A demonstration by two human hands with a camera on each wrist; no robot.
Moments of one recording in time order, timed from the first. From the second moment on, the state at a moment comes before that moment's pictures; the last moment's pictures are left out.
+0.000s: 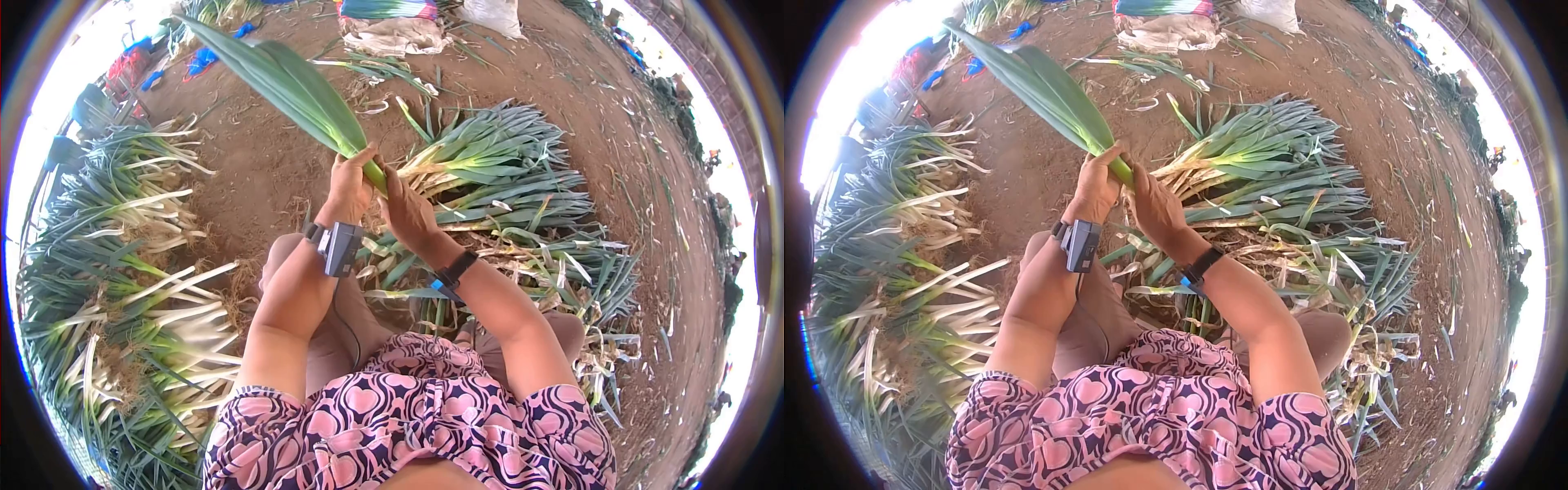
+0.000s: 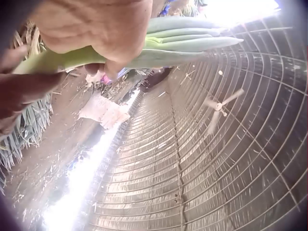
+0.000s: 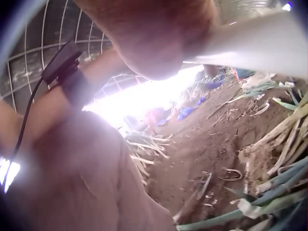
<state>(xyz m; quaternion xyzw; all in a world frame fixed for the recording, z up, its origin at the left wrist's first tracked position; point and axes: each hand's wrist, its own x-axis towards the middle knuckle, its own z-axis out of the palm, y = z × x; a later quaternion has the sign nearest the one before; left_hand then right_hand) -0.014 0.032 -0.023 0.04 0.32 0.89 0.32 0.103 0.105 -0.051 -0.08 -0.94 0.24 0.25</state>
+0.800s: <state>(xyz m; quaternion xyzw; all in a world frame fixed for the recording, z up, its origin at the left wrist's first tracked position) -0.021 0.014 -0.015 0.05 0.31 0.90 0.30 0.119 0.098 -0.045 -0.11 -0.93 0.21 0.27</state>
